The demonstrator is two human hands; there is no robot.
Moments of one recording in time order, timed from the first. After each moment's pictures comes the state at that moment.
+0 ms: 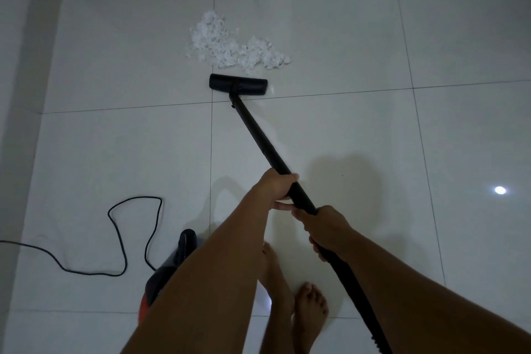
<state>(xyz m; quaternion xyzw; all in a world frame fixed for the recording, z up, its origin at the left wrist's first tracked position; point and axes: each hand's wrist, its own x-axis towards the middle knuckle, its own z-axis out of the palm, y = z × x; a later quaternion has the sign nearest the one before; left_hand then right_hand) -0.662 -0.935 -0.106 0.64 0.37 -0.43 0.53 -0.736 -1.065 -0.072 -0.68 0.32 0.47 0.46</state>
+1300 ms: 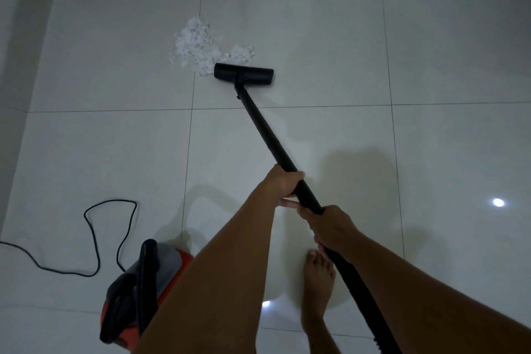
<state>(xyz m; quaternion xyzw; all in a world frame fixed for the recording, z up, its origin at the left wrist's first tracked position) -0.610 -1.055 -0.095 0.63 0.38 -0.42 0.54 -0.685 -1.184 -0.080 -0.73 0.29 0.45 0.43</state>
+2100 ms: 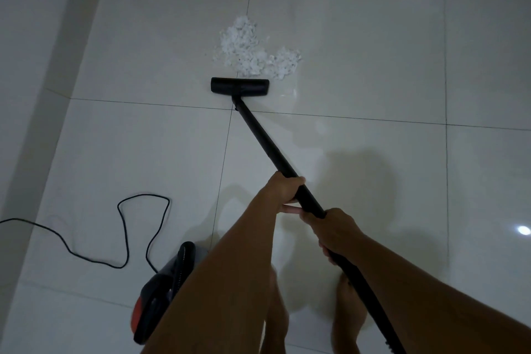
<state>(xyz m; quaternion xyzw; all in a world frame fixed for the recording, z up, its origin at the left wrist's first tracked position) -0.595 -0.931 -0.115 0.59 0.42 -0.39 0.56 -0.648 -1.073 -0.086 -0.72 0.26 0.50 0.40</state>
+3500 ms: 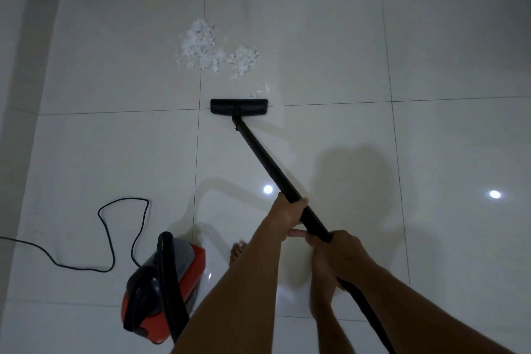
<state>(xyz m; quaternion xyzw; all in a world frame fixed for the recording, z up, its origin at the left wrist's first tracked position) -0.683 -1.039 -0.074 0.58 0.41 -0.43 0.56 -0.743 -1.176 -0.047 -0.76 0.26 0.48 0.36</state>
